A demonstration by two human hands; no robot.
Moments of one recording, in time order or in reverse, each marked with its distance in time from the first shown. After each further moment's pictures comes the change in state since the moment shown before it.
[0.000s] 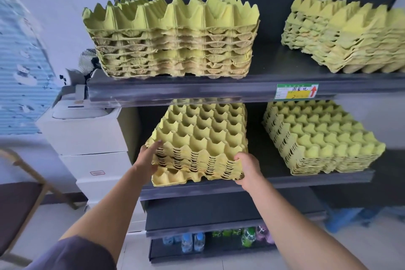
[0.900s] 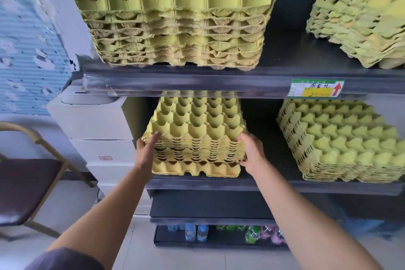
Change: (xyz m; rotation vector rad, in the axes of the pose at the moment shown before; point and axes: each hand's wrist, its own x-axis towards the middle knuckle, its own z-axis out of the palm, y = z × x) left_hand -0.009 -0.018 0.003 -0.014 0.204 0.209; right_hand 0.030 -0.030 0.011 -0.074 -0.117 -0.142
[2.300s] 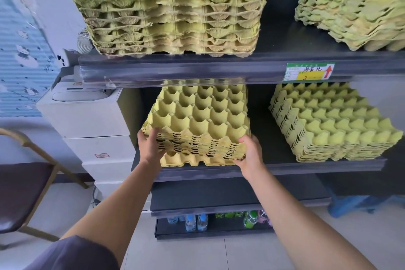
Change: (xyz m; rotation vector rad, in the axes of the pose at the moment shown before) left_hand -0.010 0.001 0.012 -0.226 -0.018 -0.048; right_hand -0.029 0.040 -0.002 0.329 0.030 -0.005
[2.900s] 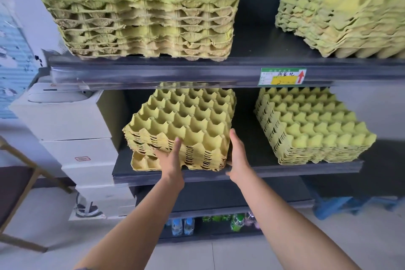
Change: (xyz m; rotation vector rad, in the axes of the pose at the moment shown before) left_hand -0.068 -0.049 0.072 -0.001 0.005 -0.197; right_hand 0.005 -0.013 -0.016 -0.126 -0.052 0.084
